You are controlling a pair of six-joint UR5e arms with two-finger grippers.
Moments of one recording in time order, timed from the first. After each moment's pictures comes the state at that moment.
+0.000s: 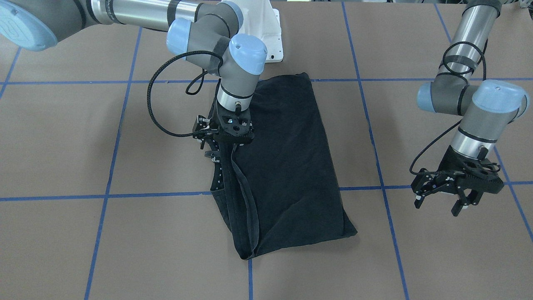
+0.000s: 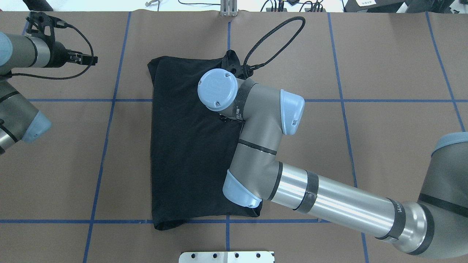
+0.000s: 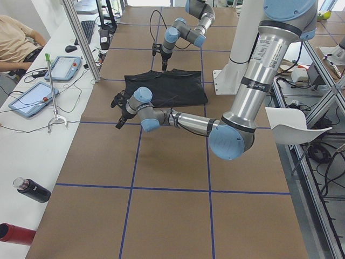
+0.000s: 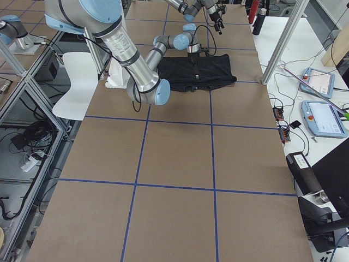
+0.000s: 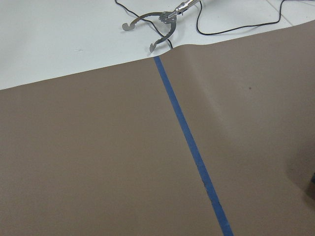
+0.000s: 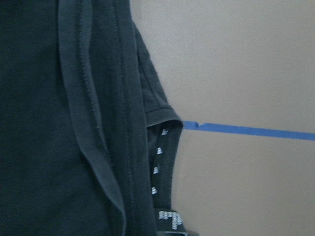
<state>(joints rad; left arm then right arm) -0.99 -1.91 -1.34 -2.50 -1.82 -0.71 0.48 -0.66 1.48 -1.85 1.58 1.14</state>
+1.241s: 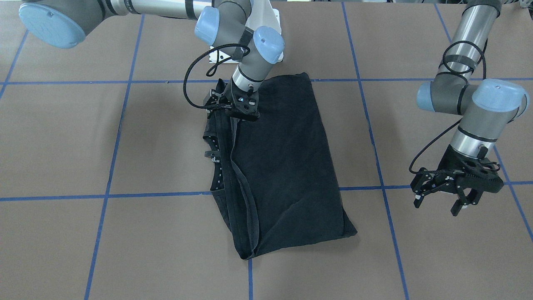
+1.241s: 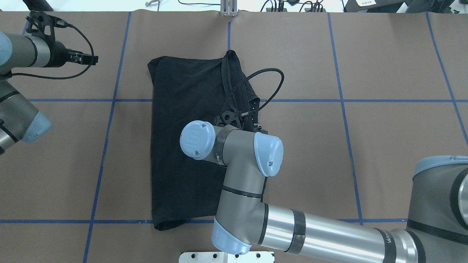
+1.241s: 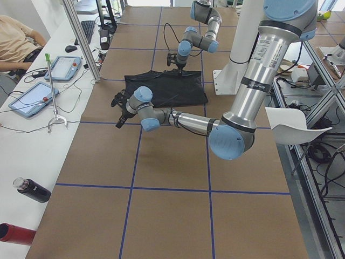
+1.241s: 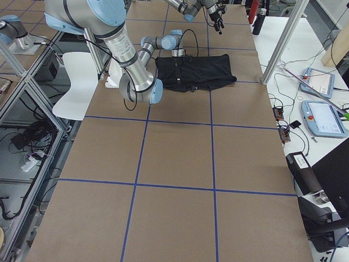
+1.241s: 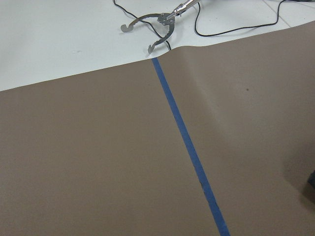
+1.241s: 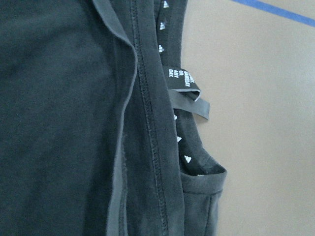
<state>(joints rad) -0.99 -1.91 -1.35 -2.50 -1.82 -0.71 0.35 -0.67 1.48 -2.05 1.58 1.26</state>
